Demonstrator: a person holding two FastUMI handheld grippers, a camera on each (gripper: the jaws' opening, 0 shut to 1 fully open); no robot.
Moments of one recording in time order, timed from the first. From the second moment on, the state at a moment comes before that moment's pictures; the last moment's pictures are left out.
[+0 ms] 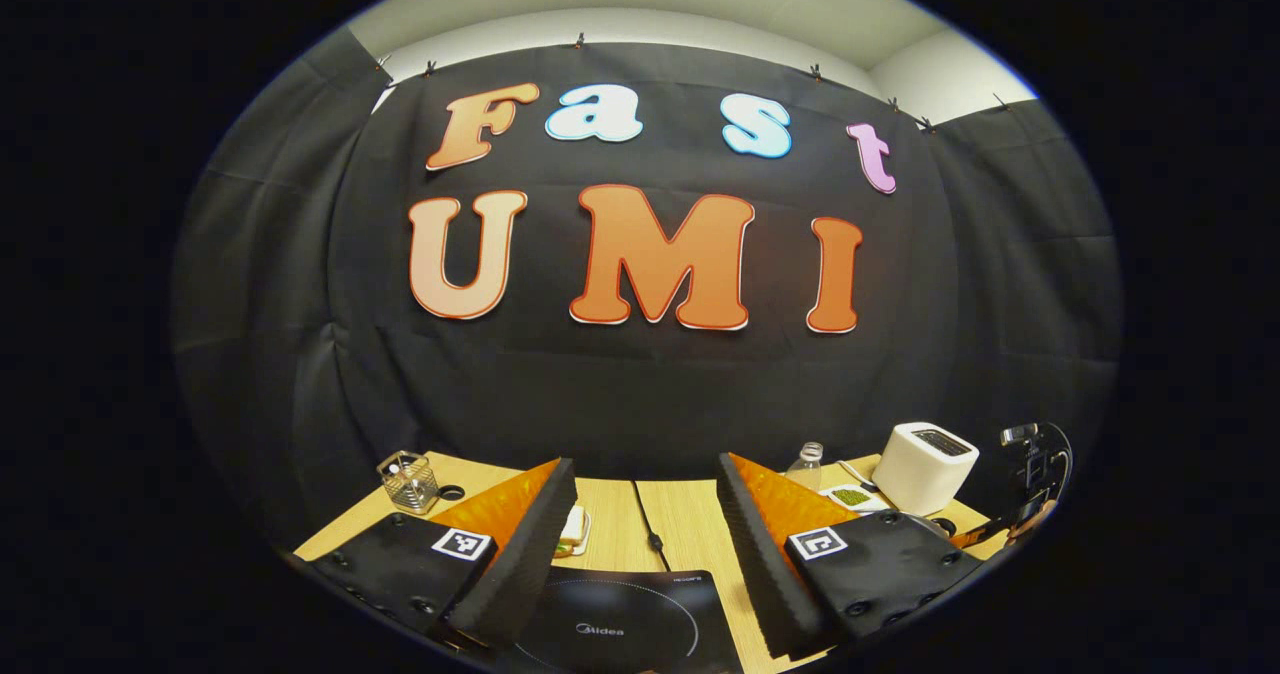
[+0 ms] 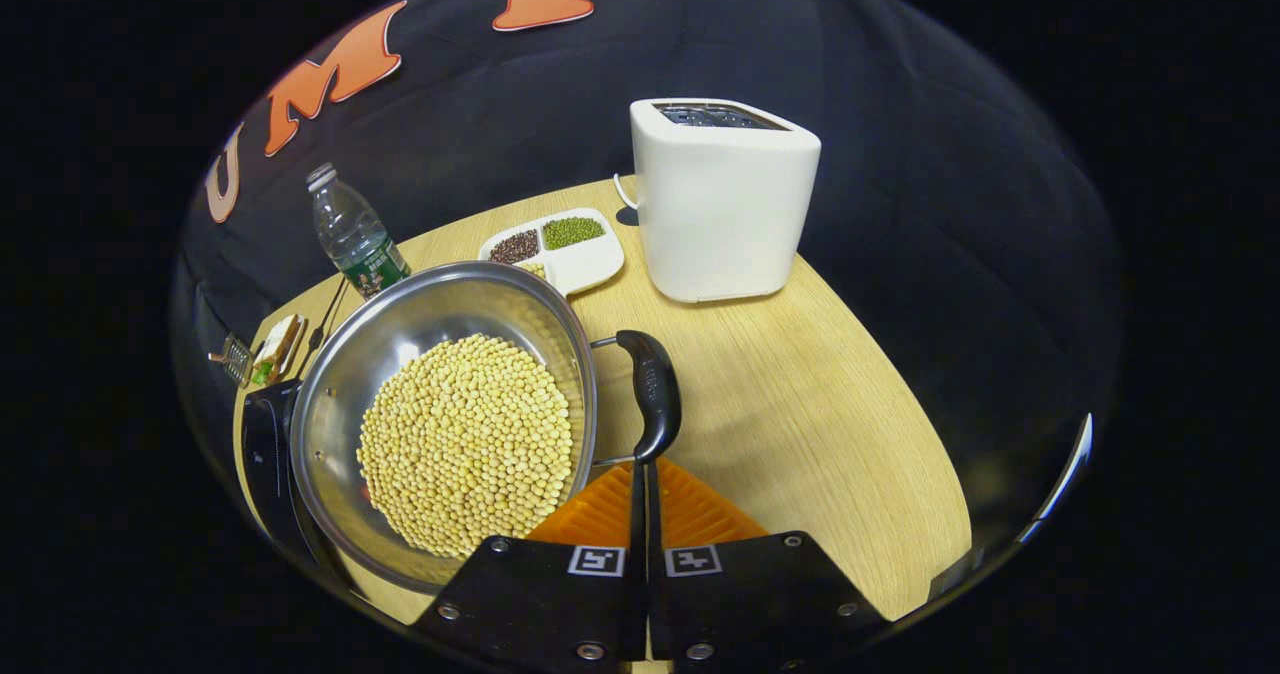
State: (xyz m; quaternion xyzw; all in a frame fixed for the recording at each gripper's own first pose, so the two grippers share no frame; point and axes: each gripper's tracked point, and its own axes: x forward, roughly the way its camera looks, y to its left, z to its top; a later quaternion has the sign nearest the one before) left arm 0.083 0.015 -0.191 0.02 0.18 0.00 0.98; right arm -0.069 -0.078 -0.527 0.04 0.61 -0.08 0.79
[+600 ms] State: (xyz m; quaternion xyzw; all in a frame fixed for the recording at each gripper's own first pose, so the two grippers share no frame) left arm 0.079 -0.050 -0.290 0.00 0.30 -0.06 0.95; right arm -0.045 -0.096 -0.507 0.04 0.58 -0.07 0.81
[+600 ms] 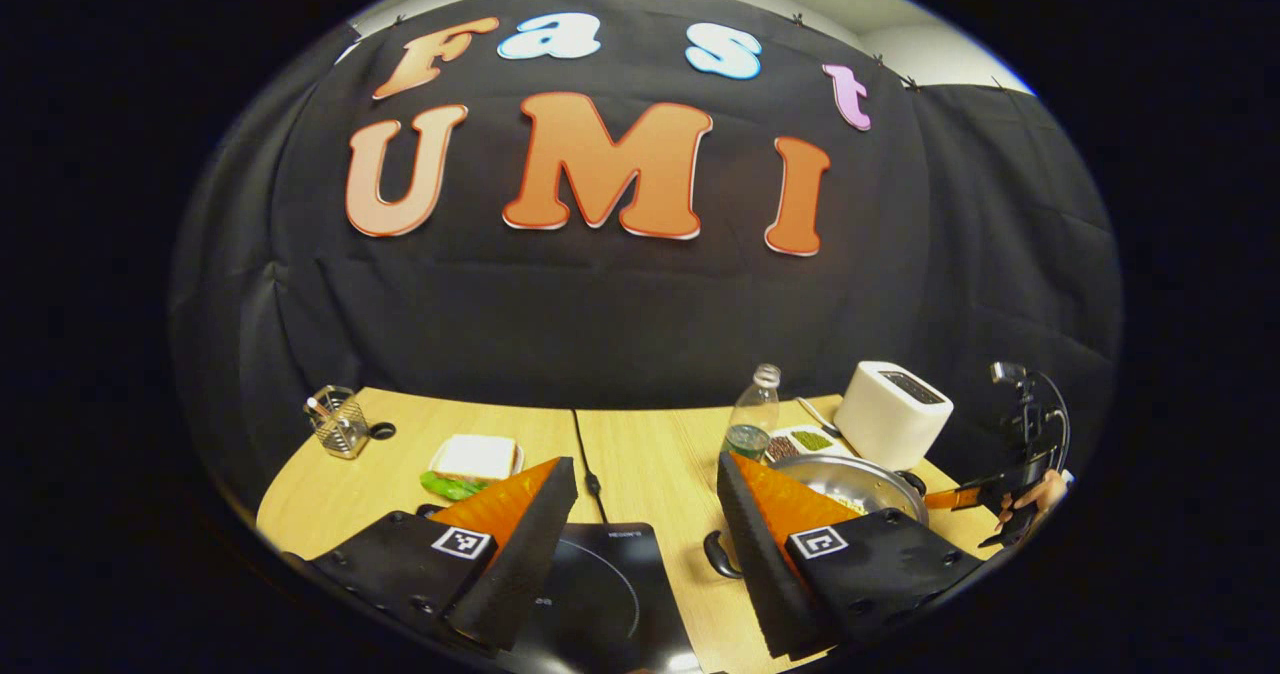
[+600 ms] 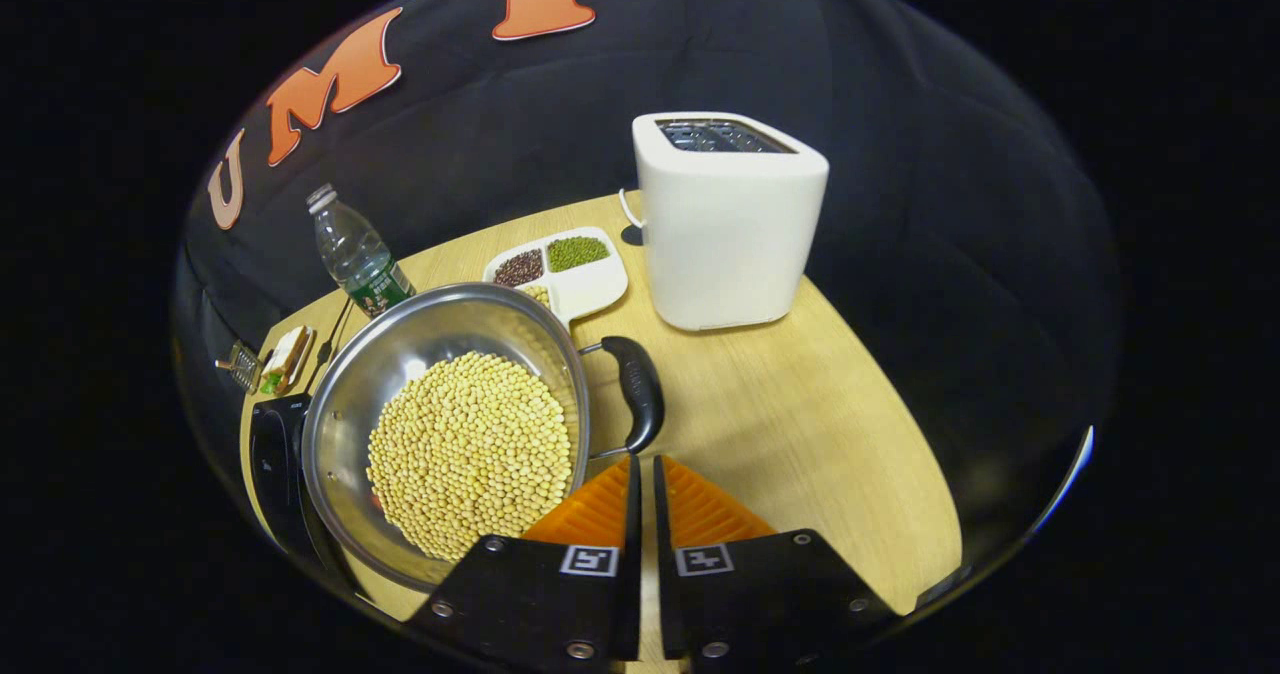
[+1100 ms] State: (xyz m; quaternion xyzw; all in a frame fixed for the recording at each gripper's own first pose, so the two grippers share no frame) left arm 0.062 -0.123 -0.382 0.00 0.41 -0.09 0.91; right arm -0.014 -0.079 -0.498 0.04 0.56 -0.03 0.83
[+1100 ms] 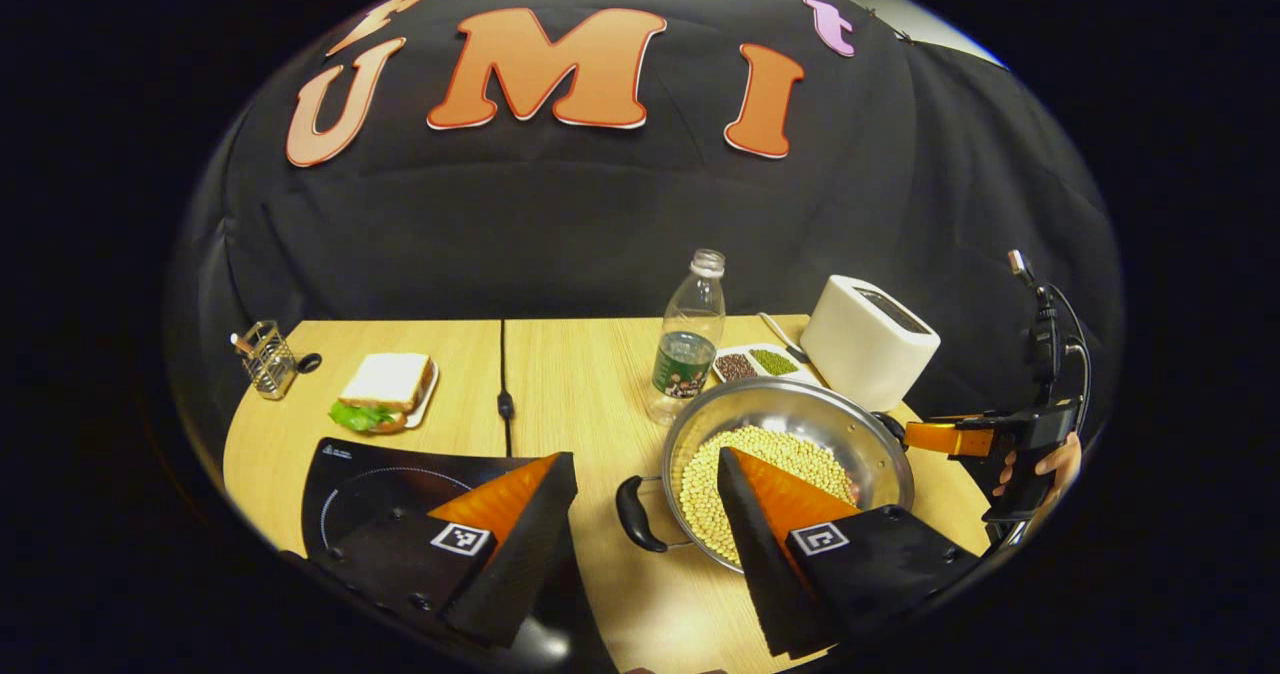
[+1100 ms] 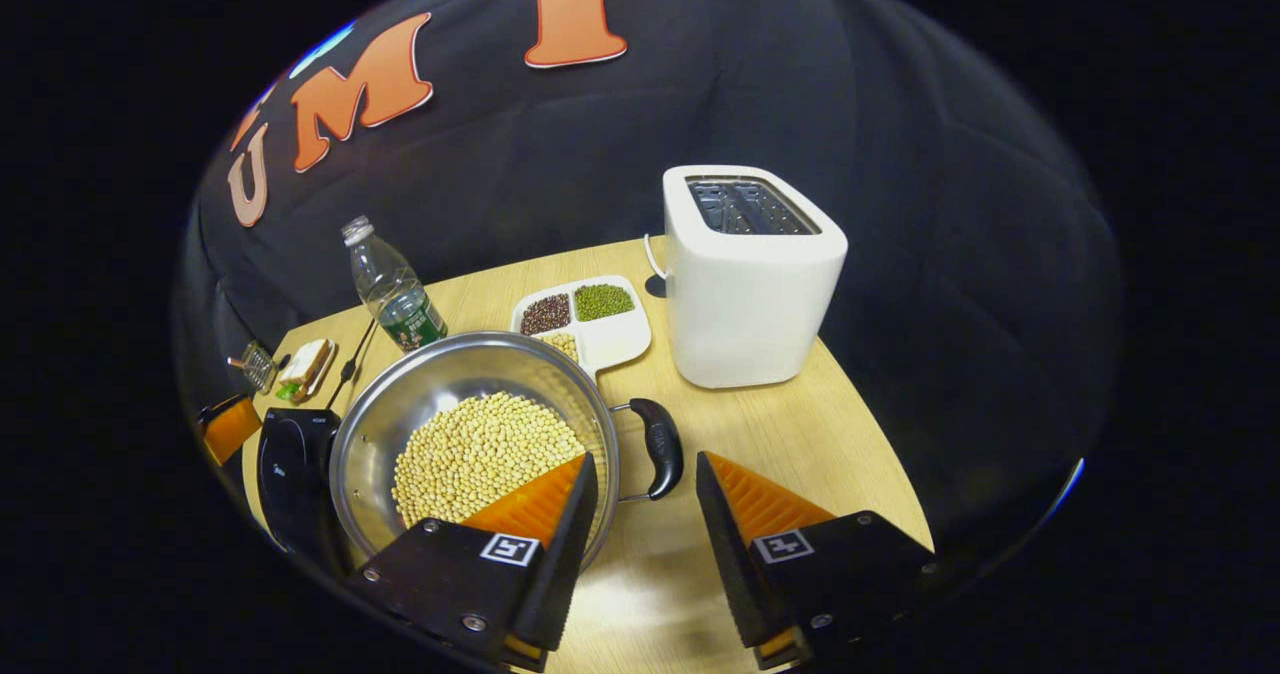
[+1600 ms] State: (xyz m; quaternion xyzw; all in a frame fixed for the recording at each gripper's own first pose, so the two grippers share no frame) left arm 0.046 -0.130 -0.468 0.03 0.48 -0.05 0.88; right arm -0.003 -0.084 -0.535 -0.03 0.56 -0.03 0.83
